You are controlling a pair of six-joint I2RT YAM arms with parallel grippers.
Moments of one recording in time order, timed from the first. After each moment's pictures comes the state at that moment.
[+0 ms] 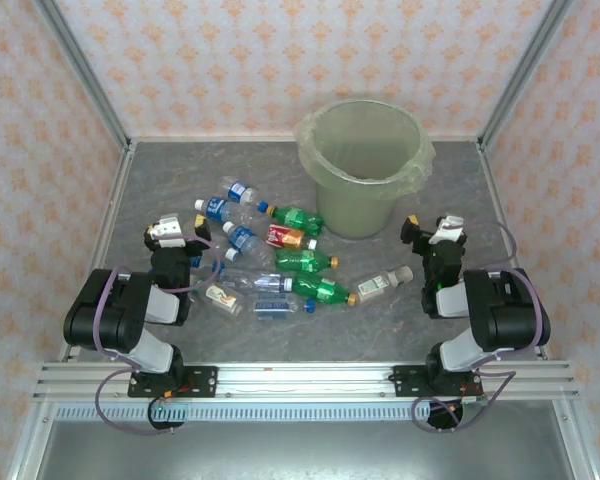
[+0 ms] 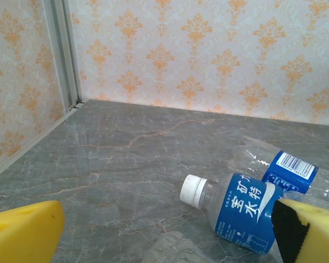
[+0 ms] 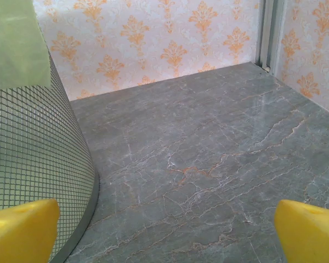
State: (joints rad) left arm -0.01 1.53 0.17 1.30 -0.24 -0.07; right arm 0.02 1.52 0.21 1.13 0.15 0.18
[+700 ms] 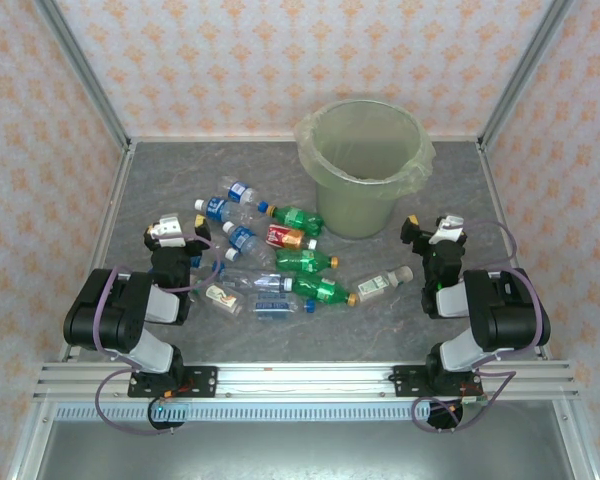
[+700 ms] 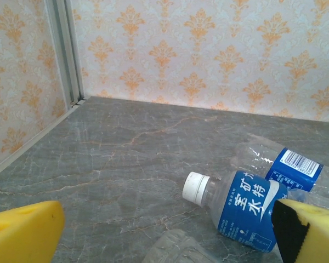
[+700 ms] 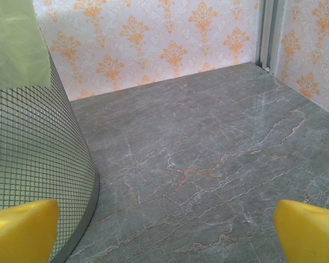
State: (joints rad) left arm -0.01 1.53 0.18 1.27 -0.24 -0.07; right arm 0.02 1.52 0.21 1.13 0.15 0.18
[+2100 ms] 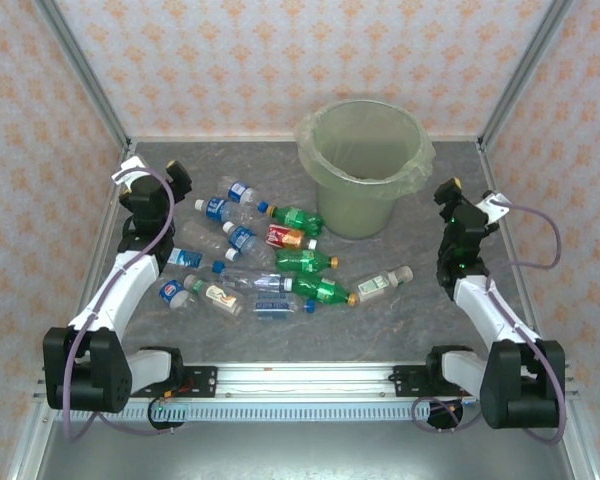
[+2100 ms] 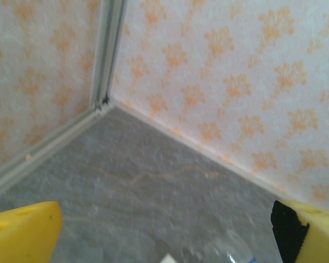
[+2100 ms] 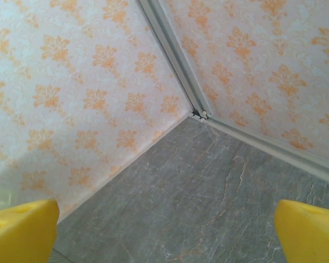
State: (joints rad) left arm 0.02 1.20 0.80 0.11 -0.36 -0.45; right arm -0.02 1.09 0.55 0.36 0.44 0.59
